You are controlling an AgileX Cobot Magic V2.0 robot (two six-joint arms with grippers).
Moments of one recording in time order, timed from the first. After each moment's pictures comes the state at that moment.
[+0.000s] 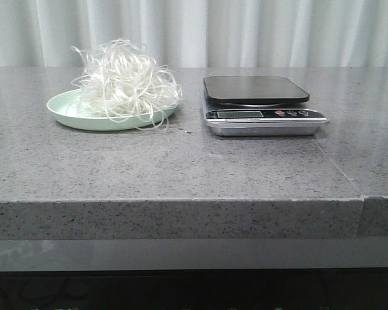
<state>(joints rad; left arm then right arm) -0.71 0.48 -0.82 -0.05 0.73 0.11 0.64 1.40 -1.58 -0.02 0.82 -0.04</state>
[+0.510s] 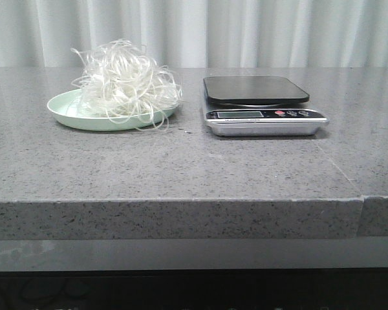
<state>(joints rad) -0.71 0.48 -0.82 -0.05 0.73 0.11 0.57 0.83 -1.00 -0.04 0.77 0.02</state>
